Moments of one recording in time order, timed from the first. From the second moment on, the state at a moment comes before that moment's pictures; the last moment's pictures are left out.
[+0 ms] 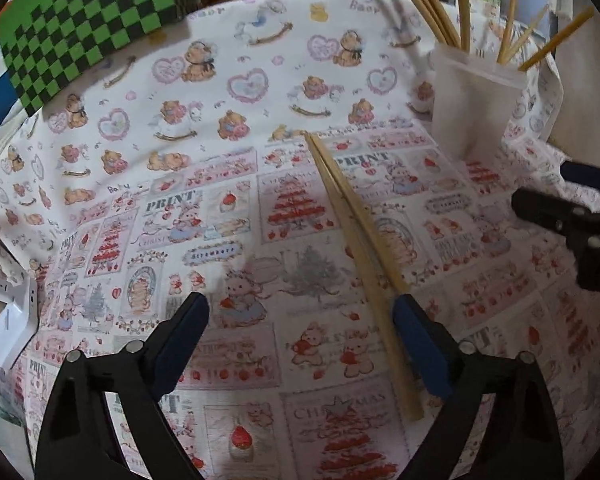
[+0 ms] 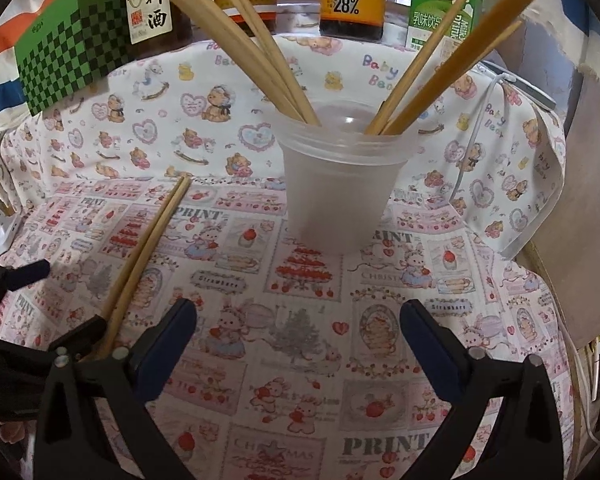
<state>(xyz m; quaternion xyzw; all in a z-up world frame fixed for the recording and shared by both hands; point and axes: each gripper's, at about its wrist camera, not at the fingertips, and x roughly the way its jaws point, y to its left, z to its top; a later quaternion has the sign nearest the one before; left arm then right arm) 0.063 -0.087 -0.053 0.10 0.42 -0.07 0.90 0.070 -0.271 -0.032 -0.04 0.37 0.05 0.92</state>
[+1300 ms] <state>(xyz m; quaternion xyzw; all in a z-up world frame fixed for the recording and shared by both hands) 0.015 -0.019 0.029 -0.11 0.23 -0.09 0.96 0.047 -0.217 -0.042 -0.07 0.38 0.19 0.90</state>
